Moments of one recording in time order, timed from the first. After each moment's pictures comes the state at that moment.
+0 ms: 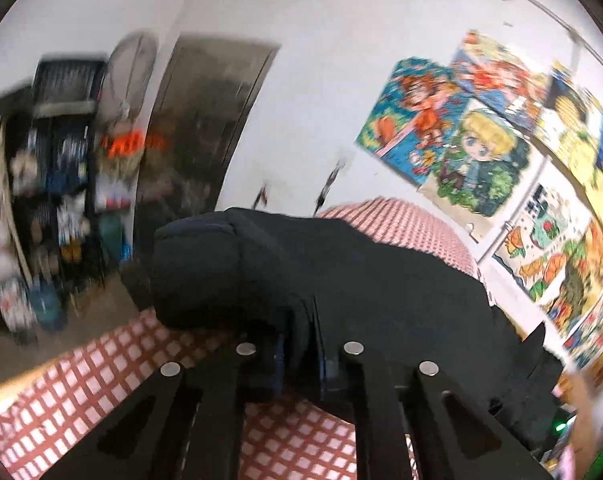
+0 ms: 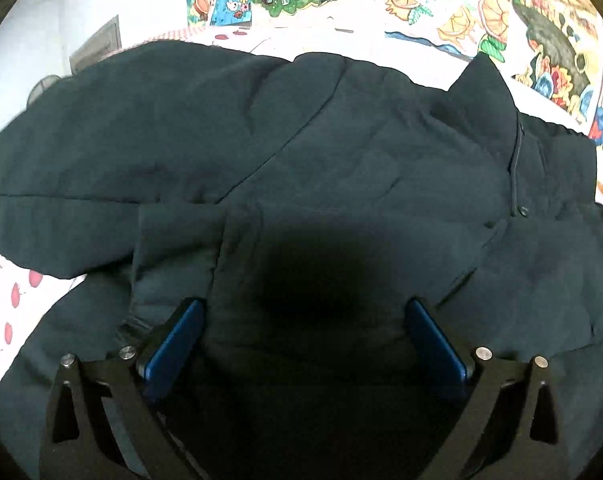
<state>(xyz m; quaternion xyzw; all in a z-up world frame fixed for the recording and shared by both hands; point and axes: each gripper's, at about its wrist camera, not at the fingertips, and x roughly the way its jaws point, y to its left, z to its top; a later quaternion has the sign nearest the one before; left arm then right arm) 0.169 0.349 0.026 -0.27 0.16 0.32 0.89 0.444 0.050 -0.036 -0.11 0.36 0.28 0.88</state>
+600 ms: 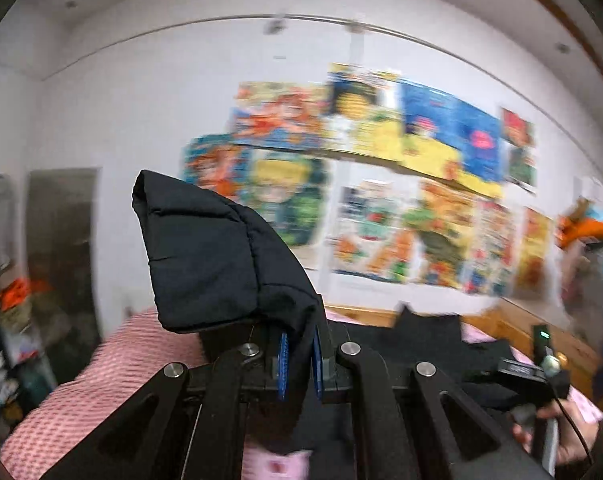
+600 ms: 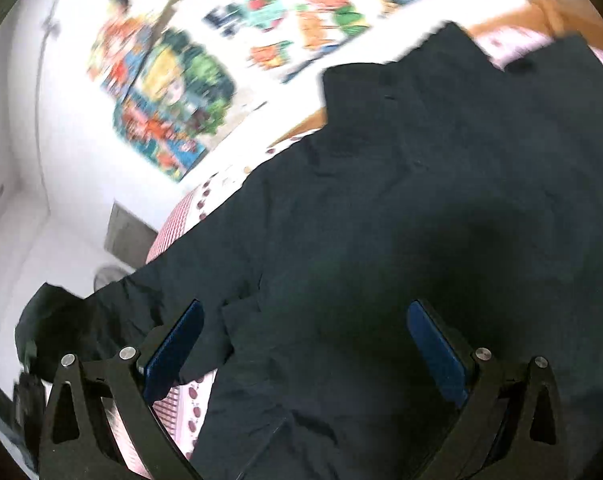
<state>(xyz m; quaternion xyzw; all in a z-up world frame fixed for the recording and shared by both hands) 0.189 0.169 0.138 -0.06 0.05 0.09 0.99 0.456 -0.117 0.003 0.27 0.42 0.28 0.82</state>
